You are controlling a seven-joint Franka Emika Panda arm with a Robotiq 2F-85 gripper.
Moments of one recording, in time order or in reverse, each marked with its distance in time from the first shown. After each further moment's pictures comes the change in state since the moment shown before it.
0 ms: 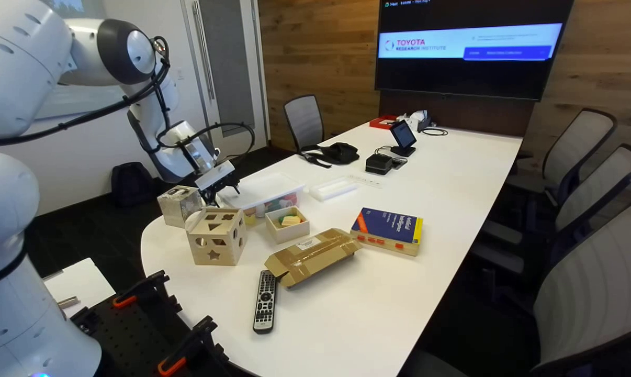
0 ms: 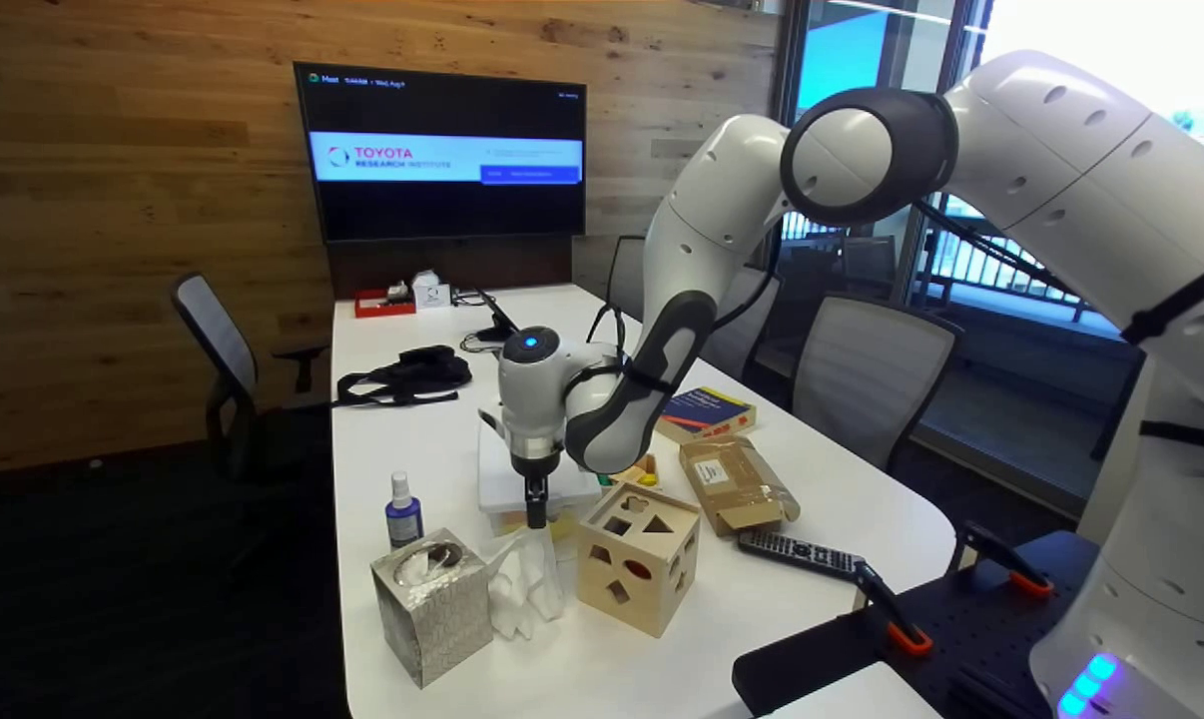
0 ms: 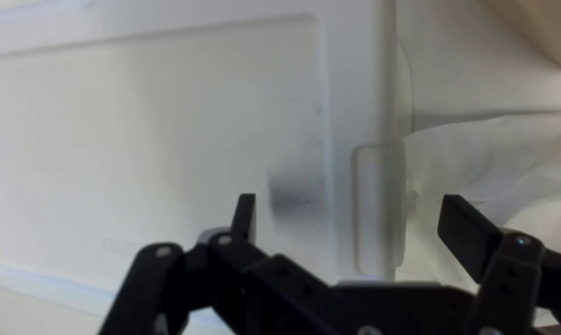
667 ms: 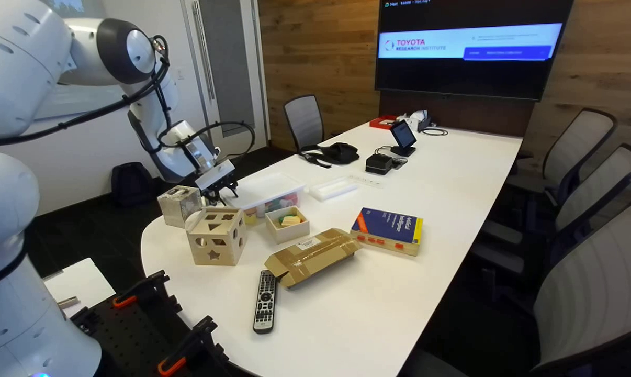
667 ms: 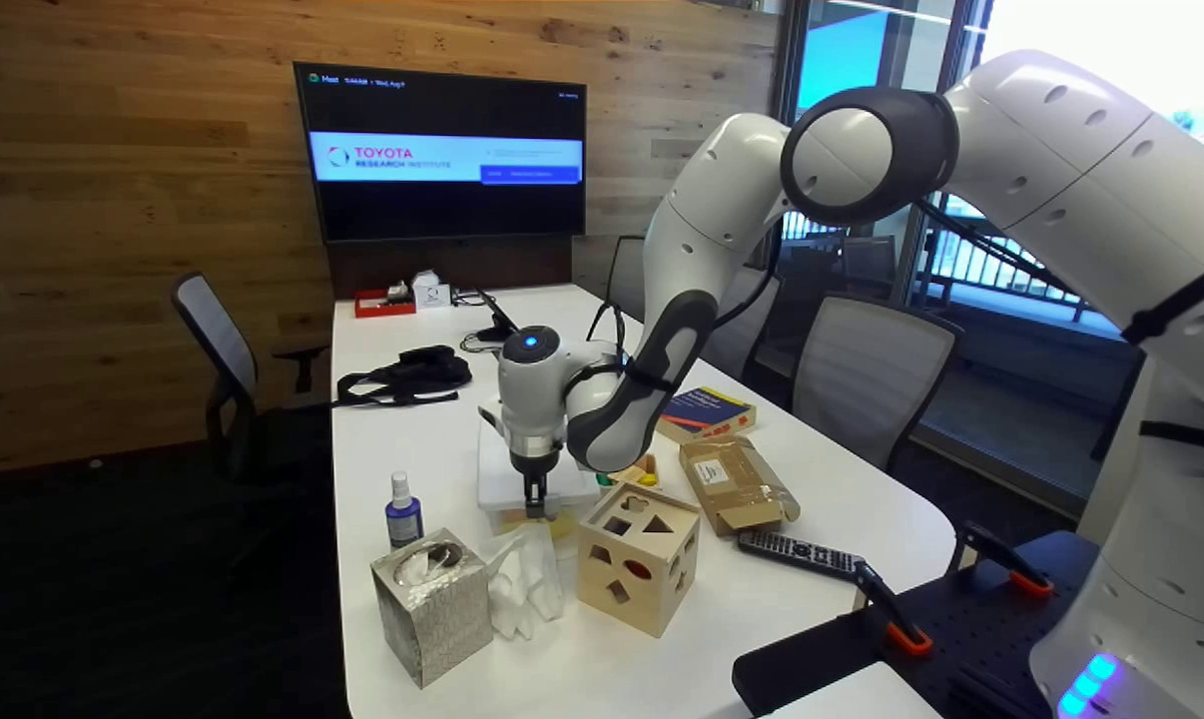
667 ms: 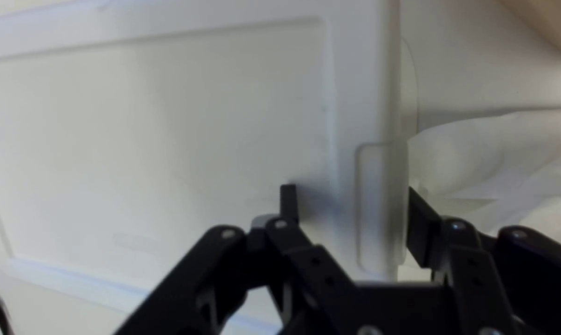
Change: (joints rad) arm 0.002 -0.002 -0.004 0.004 -0.033 0.003 0.037
